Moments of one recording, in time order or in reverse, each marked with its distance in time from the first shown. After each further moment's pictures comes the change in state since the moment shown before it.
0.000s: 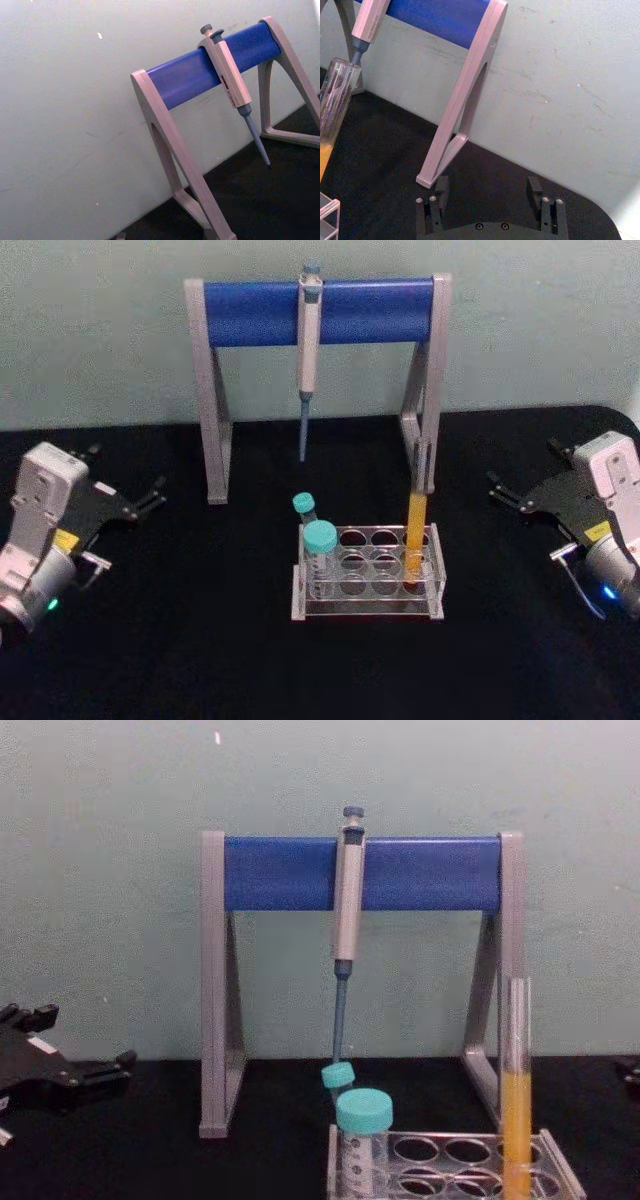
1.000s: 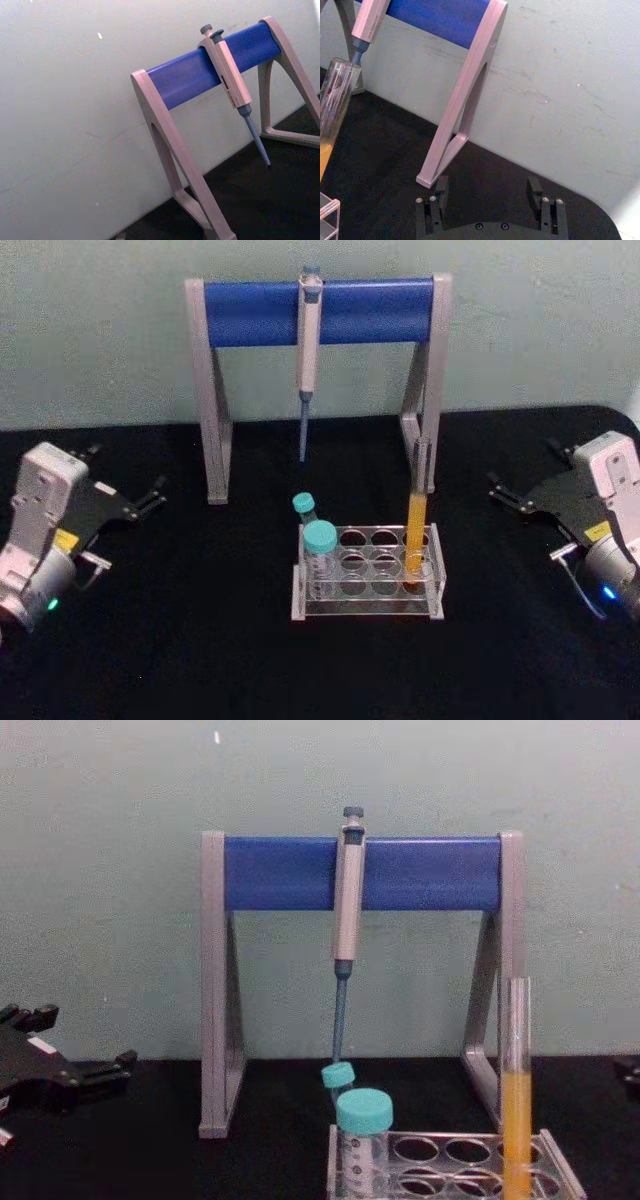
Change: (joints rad) left arm 0.000 0.000 0.000 0.000 0.000 0.000 0.000; right arm 0.000 0.000 0.000 0.000 0.000 0.000 0.000
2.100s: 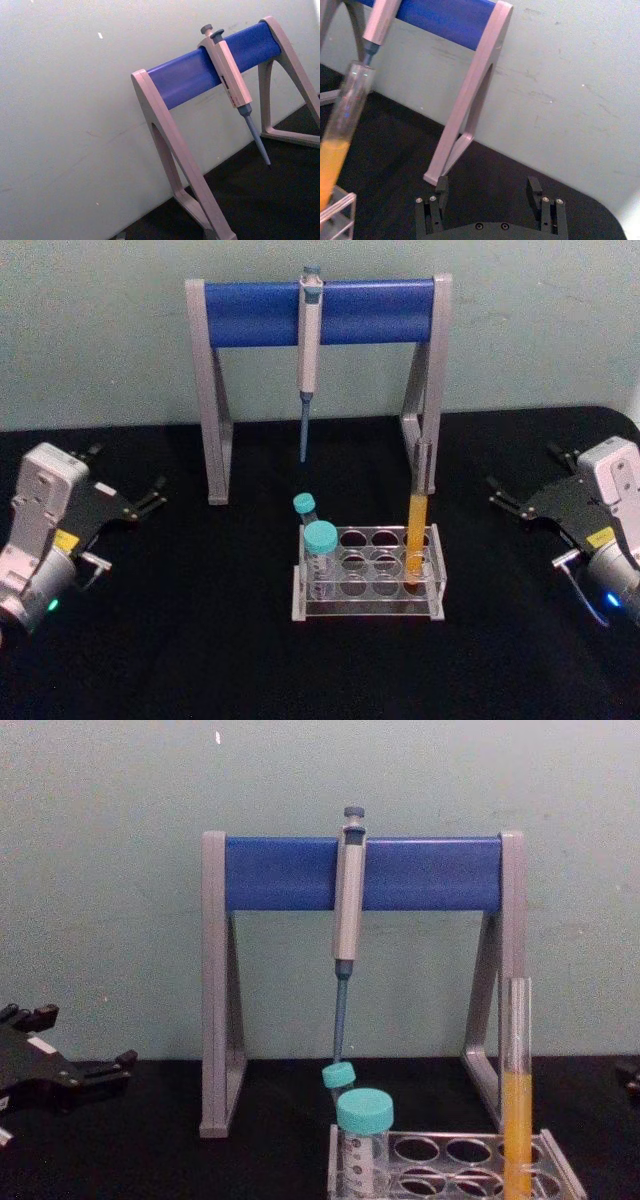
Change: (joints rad) left arm 0.000 0.000 0.000 0.000 0.000 0.000 0.000; right arm -0.035 0.005 0.024 -0.032 0.001 0.001 0.024
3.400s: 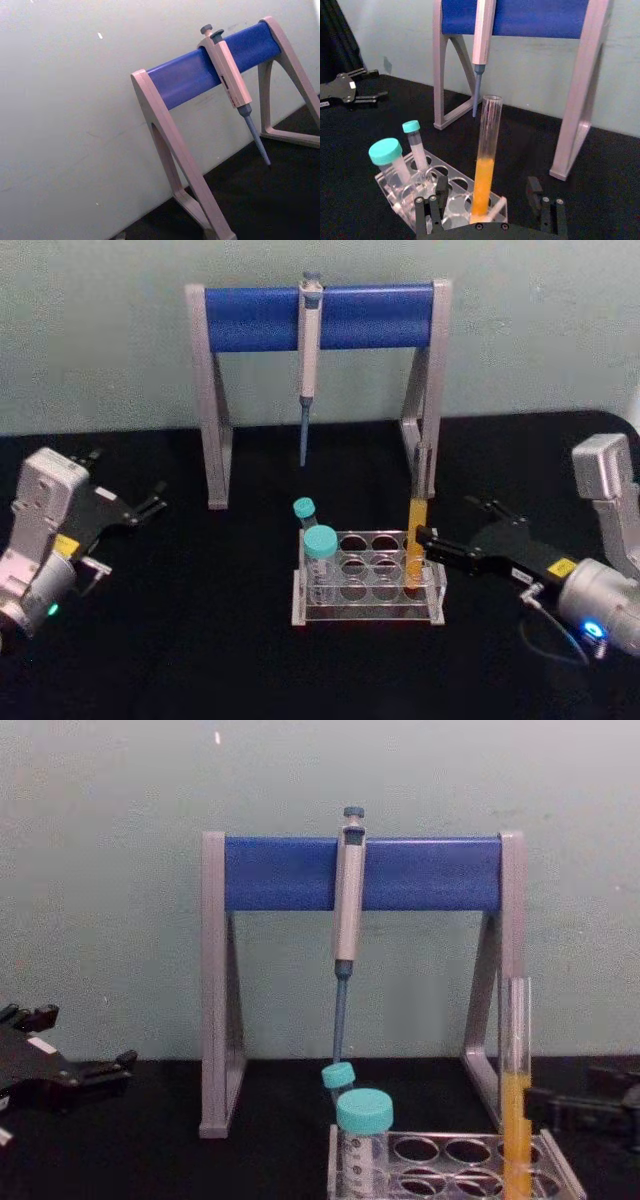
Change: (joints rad) left arm 0.000 0.000 0.000 0.000 0.000 0.000 0.000; right arm -0.091 -0.023 0.086 -0.195 0.317 0.275 0.353
